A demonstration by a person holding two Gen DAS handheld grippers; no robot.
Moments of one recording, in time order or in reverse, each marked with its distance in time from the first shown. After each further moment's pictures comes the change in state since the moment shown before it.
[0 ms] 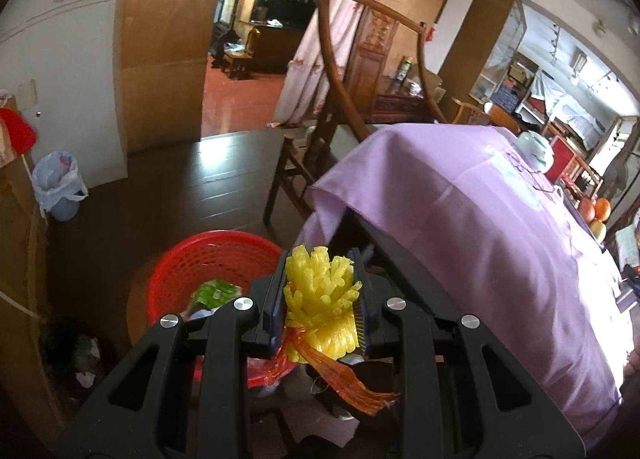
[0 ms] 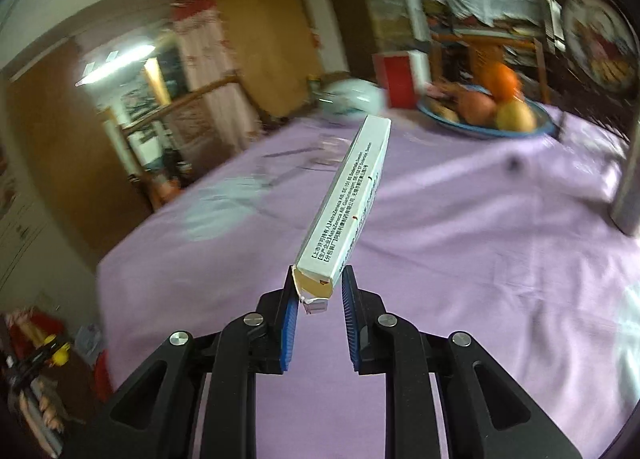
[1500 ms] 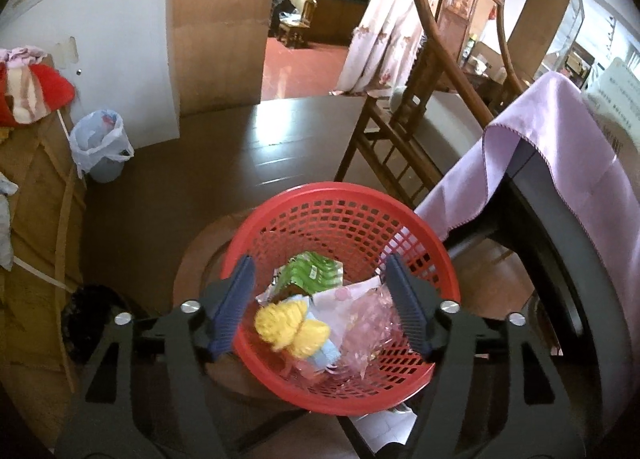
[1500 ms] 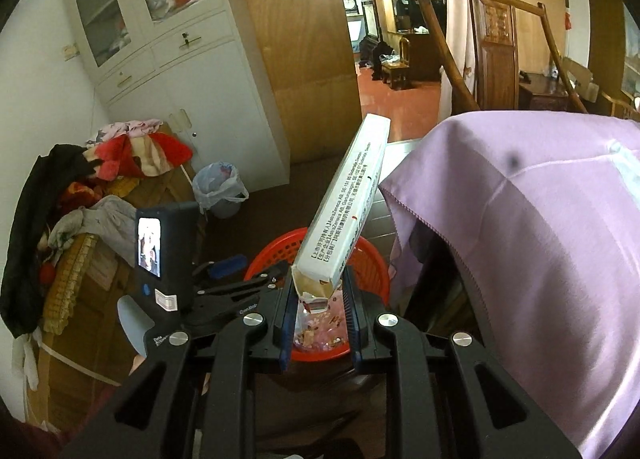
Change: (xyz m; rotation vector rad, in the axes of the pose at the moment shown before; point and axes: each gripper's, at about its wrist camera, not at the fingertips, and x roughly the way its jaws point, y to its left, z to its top) left arm 0.069 0.098 -0.040 -0.063 0.101 0.189; right arm 0.104 0.366 -0.119 -0.497 0.357 0.491
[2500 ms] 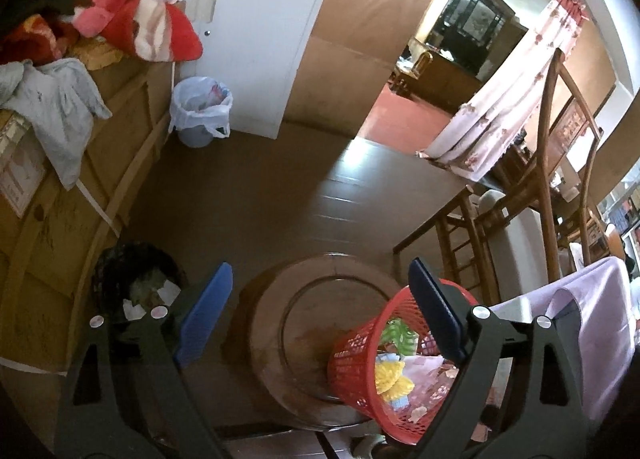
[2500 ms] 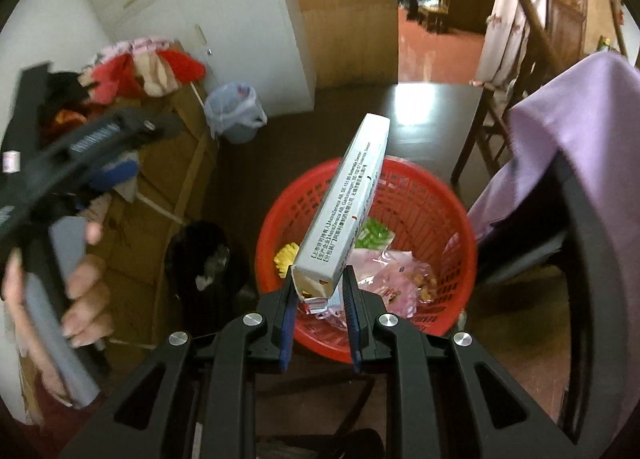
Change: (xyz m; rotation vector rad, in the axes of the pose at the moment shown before) left arm -0.056 0.127 0.025 -0.423 -0.116 0.175; right arm 0.142 0.046 -0.017 -0.107 0.304 0.029
